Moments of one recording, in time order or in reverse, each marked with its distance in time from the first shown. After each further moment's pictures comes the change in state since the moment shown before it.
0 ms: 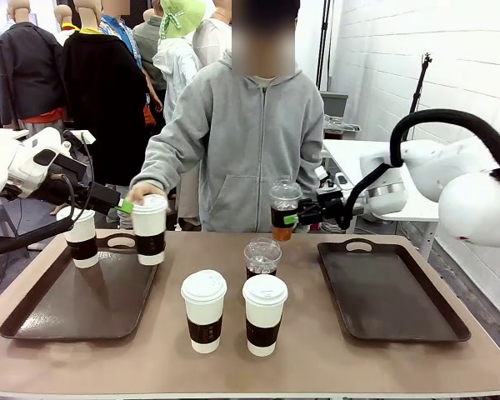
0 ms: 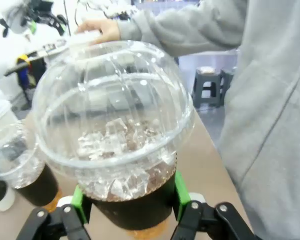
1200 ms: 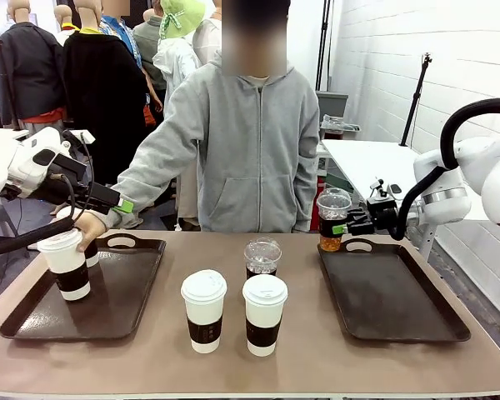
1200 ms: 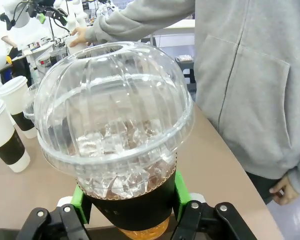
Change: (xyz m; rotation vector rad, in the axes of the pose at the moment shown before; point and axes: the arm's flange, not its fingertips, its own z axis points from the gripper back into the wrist) left arm 0.000 0.000 0.001 0.001 -0.003 -0.002; right arm -0.044 0.051 0.121 -0.109 0.023 -0.035
